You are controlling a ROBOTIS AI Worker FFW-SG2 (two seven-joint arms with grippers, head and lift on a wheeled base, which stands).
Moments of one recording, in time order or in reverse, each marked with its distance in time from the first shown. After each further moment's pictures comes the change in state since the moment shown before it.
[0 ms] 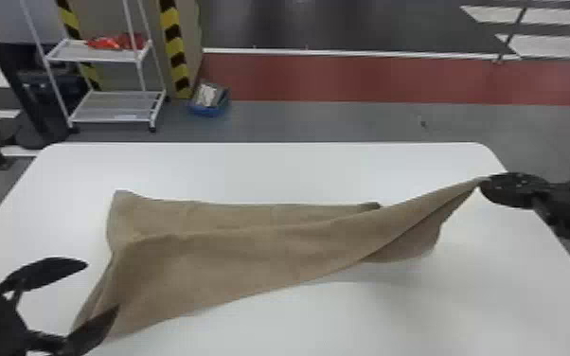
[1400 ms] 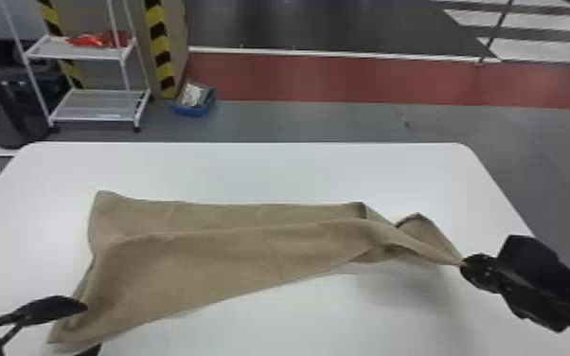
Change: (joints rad) left arm -0.023 0.000 0.040 0.134 -0.181 -0.289 -0.165; right arm 0.303 -0.007 -0.048 0.170 0.169 -0.640 -0.158
